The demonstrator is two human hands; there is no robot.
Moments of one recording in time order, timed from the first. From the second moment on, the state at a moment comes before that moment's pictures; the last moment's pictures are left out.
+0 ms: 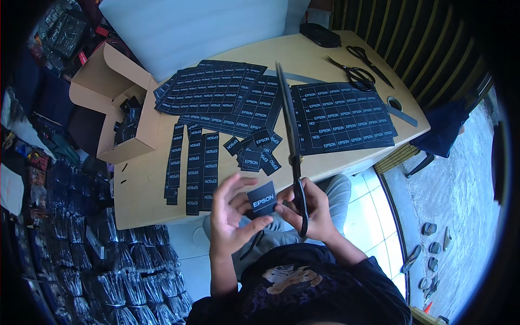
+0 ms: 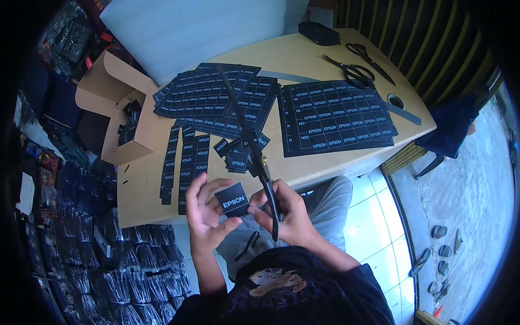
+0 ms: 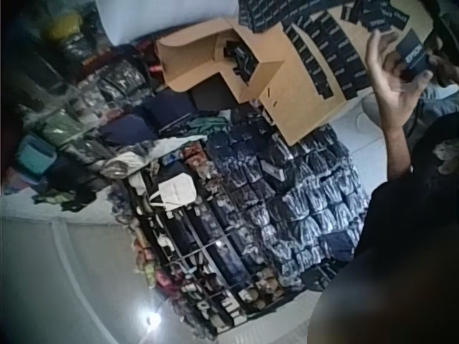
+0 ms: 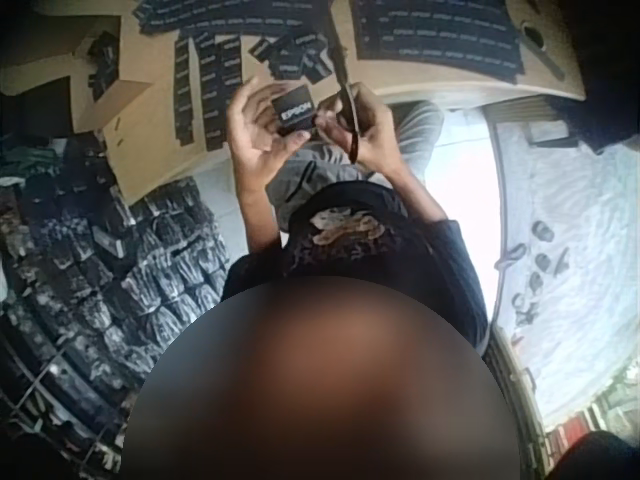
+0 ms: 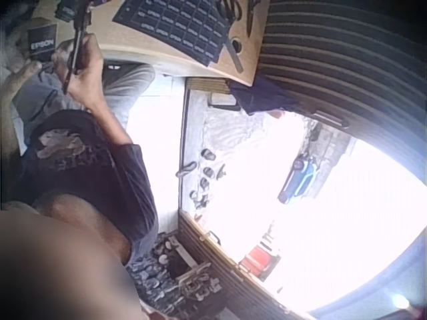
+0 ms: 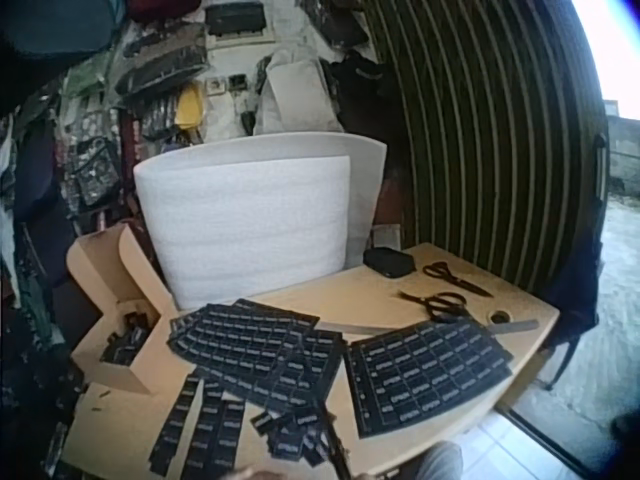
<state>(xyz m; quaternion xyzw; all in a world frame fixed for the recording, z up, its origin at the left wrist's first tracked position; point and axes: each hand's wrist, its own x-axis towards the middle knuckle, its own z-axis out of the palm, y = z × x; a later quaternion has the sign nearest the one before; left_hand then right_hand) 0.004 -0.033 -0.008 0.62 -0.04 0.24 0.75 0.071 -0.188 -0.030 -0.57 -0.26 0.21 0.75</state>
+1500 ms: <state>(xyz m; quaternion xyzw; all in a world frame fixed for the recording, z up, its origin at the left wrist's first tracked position) -0.013 0.028 -0.003 0.73 -0.05 0.12 0.67 0.115 -0.305 -0.020 -0.65 -0.49 0.43 0.40</state>
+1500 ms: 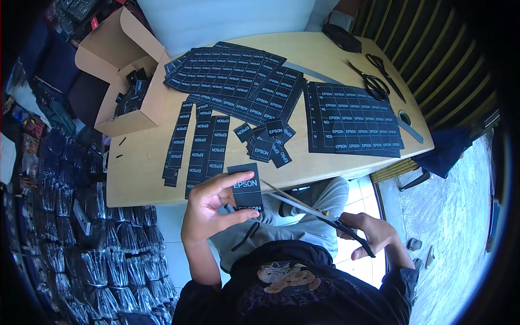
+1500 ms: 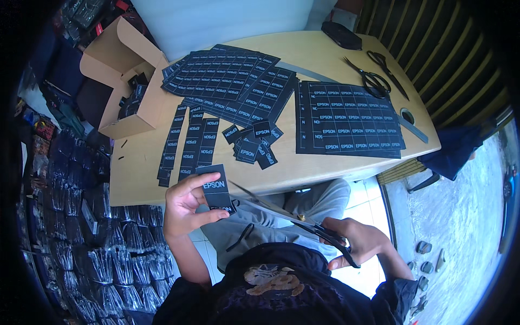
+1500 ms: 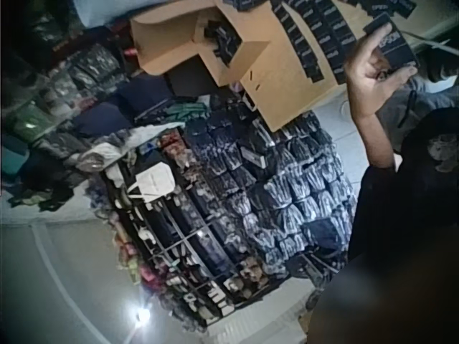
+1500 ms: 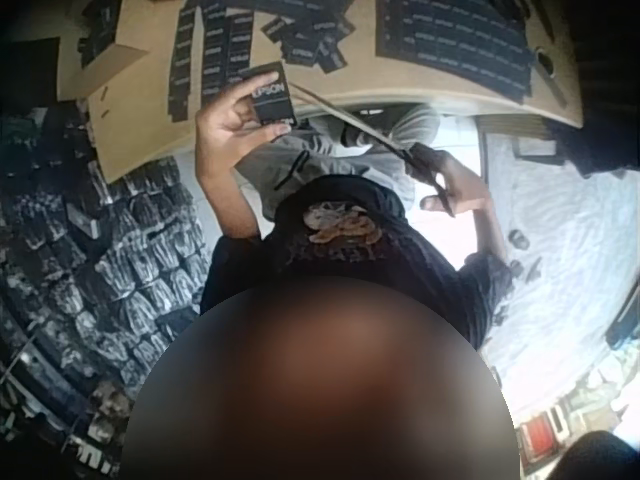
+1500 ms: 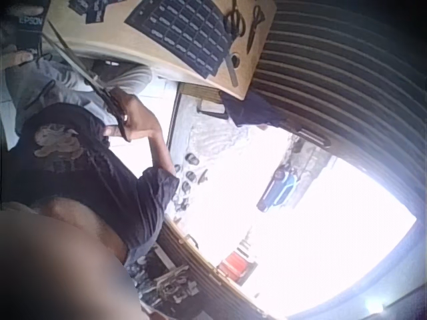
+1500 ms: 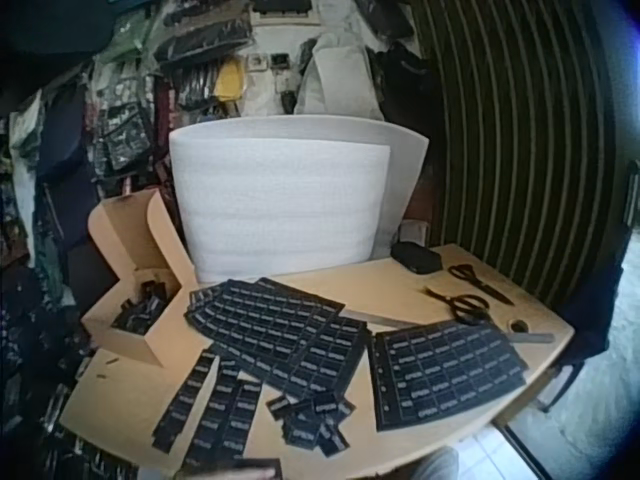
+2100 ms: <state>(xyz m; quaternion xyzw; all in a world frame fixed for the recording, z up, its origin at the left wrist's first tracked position) 0.000 0.021 0.000 0.74 -0.10 -0.04 0.67 0.133 -0.297 -0.008 -0.59 -0.52 0.51 0.35</state>
